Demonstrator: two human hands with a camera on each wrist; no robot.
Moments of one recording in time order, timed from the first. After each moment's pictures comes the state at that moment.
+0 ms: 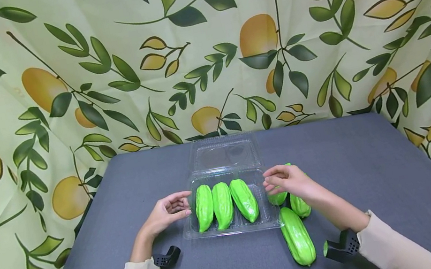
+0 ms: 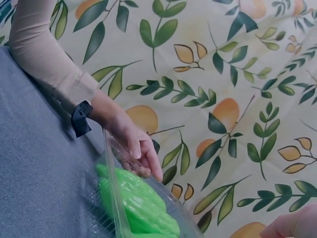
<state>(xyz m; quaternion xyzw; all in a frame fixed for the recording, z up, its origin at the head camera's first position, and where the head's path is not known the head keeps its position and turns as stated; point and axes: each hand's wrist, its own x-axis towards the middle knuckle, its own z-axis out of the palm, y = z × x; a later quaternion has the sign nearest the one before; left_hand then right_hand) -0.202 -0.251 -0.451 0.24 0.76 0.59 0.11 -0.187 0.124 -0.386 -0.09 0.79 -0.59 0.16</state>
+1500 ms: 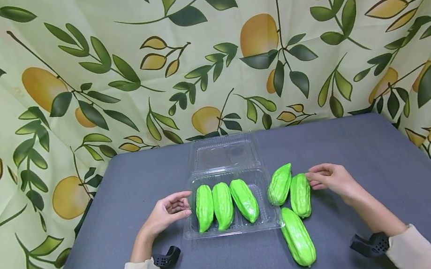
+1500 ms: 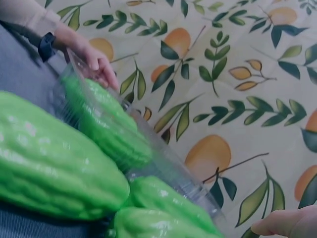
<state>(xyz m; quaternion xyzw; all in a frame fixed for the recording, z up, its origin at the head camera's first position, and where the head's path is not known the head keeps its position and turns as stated) -0.203 -0.253 -0.454 0.24 0.76 0.59 0.11 -0.190 0.210 -0.419 0.02 0.84 -0.53 0.09</state>
